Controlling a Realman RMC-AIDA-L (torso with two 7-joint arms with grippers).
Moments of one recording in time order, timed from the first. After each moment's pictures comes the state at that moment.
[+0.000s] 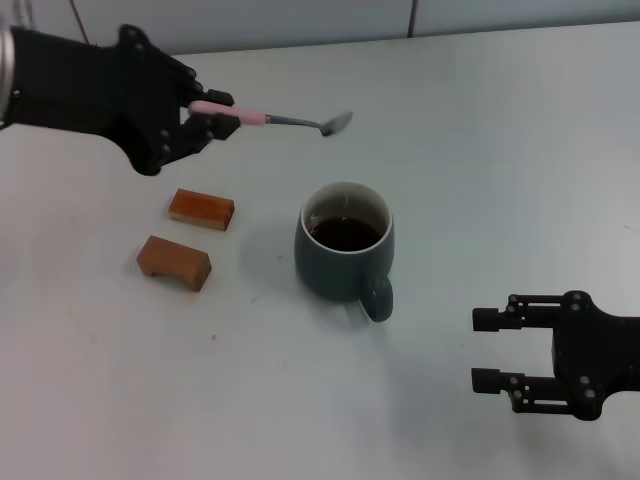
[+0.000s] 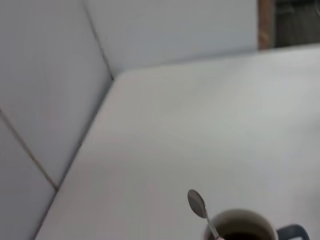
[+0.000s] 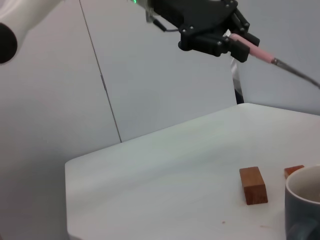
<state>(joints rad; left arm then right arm) -0.46 -2.05 1.12 1.67 2.10 1.66 -1.91 0.28 2.08 -0.77 -0.74 -1.96 -1.84 1.17</state>
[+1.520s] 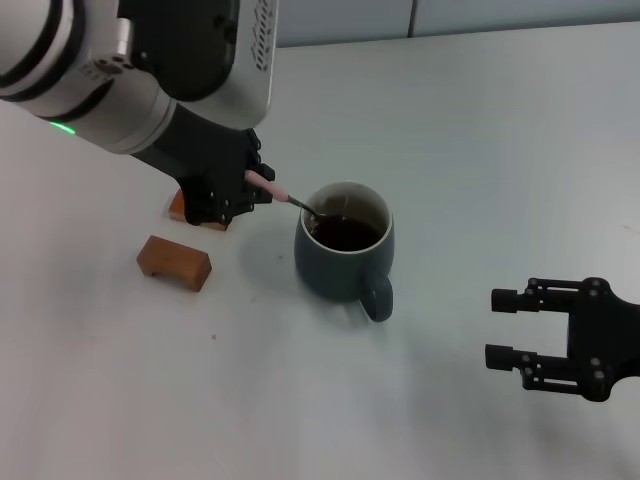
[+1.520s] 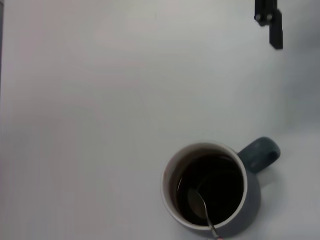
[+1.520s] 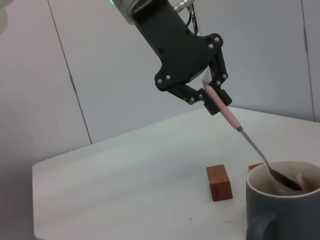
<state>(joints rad) -0.68 -2.08 1.49 1.71 2.54 1.72 -1.92 0.27 2.08 -0.71 -0.75 -1.97 -1.81 1.17</state>
